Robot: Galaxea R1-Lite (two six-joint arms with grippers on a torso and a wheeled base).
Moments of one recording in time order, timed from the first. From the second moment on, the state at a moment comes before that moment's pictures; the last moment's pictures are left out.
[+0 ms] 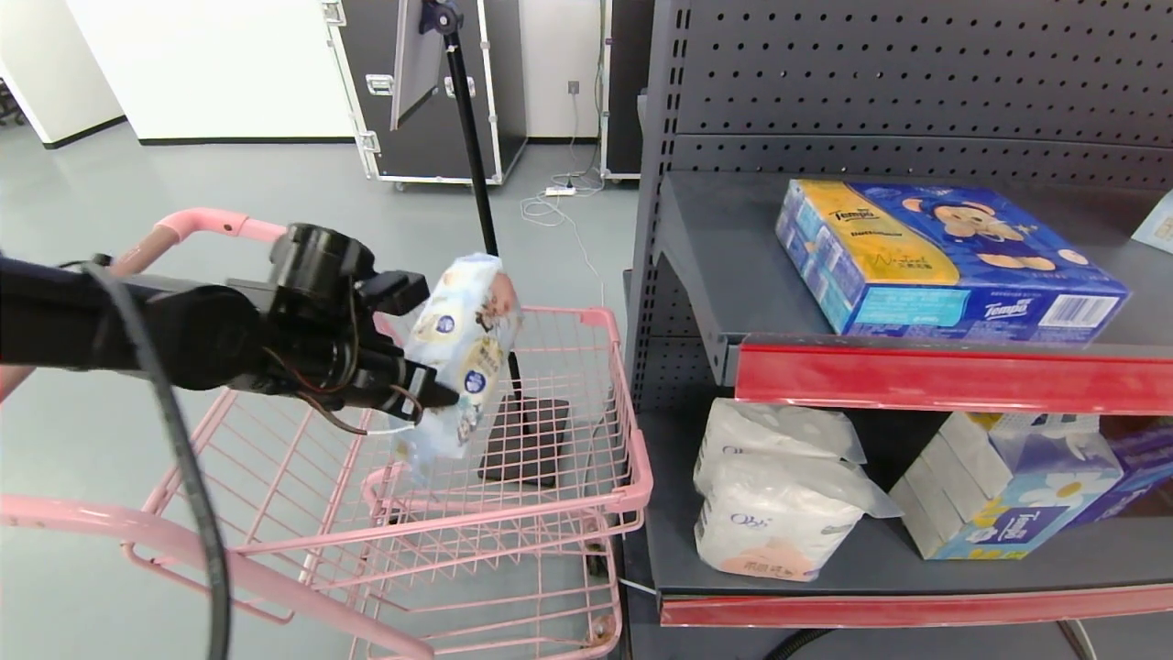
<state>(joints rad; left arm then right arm) -0.25 1.87 -1.18 0.09 -0.18 0.12 0.00 0.00 0.00 0.01 -0.04 -0.04</state>
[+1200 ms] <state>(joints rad) 0.04 0.32 -0.61 0.35 -0.18 -0.02 0.00 0.00 0.00 0.01 -0.03 -0.03</state>
